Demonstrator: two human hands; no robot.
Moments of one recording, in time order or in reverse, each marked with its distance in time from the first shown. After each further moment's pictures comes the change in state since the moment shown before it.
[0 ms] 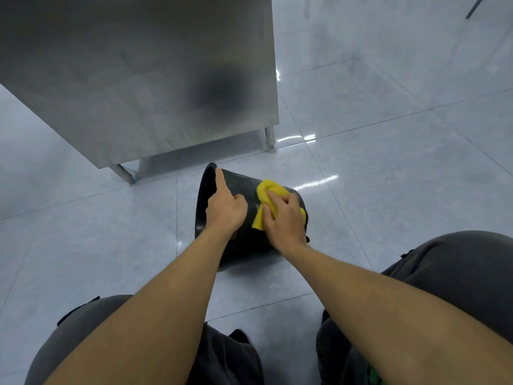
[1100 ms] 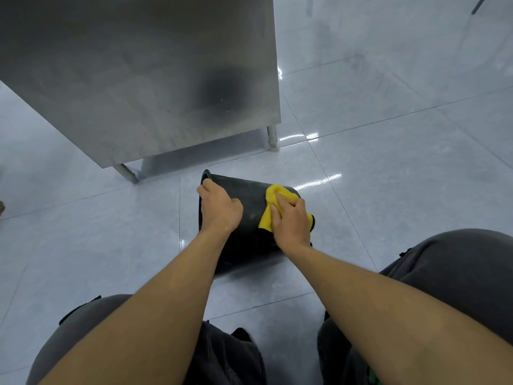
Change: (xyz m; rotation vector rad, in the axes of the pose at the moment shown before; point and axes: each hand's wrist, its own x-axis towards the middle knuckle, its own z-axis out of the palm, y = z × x) left_hand 0.002 -0.004 -0.003 0.087 0.110 -0.018; right_hand 0.000 0.014 0.007 -0.091 -0.016 0.116
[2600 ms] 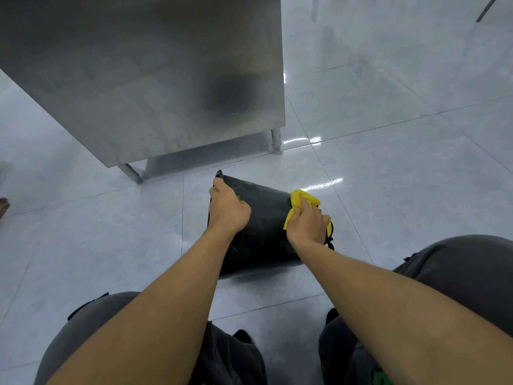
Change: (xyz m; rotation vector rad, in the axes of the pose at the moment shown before) left_hand 0.002 0.002 -0.003 -0.041 -0.085 0.020; right_hand 0.013 0.016 -0.006 -0.137 0.013 0.276
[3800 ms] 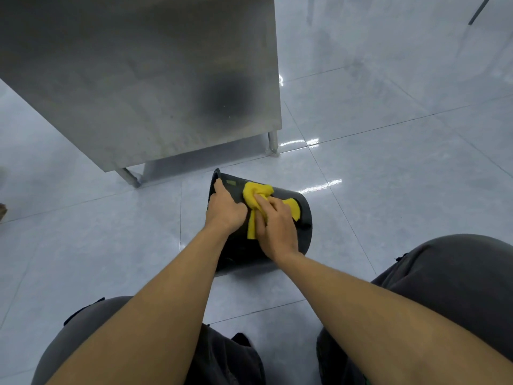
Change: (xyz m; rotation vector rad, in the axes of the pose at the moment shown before) left_hand 0.005 -0.002 -0.003 -0.033 -0.074 -0.042; right_hand -0.030 -0.030 0.013 0.232 -0.015 -0.534
